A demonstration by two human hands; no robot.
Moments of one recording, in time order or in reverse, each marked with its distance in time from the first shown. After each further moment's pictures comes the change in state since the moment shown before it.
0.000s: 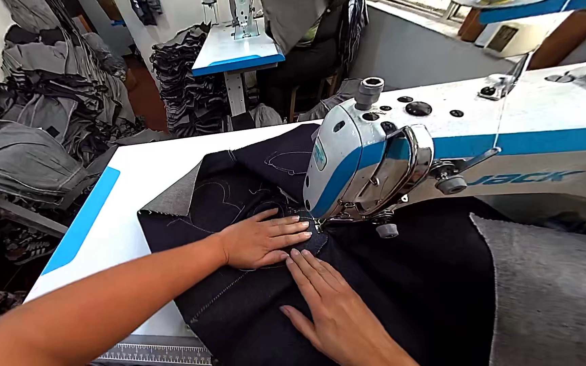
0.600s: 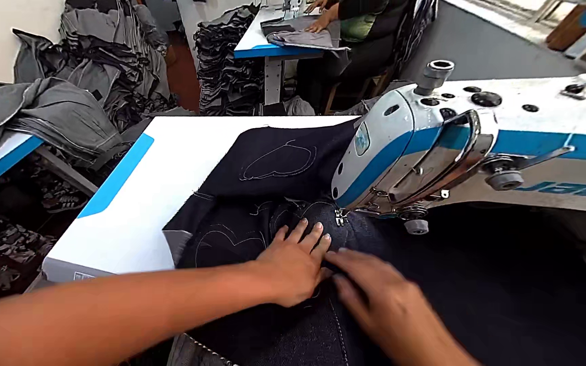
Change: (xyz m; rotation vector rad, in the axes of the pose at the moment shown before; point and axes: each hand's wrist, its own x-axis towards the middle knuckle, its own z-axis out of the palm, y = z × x) left_hand 0.040 0.122 -0.032 -0.226 -0.317 -0.731; right_hand 0.000 0.033 -0.050 0.179 -0.056 0.026
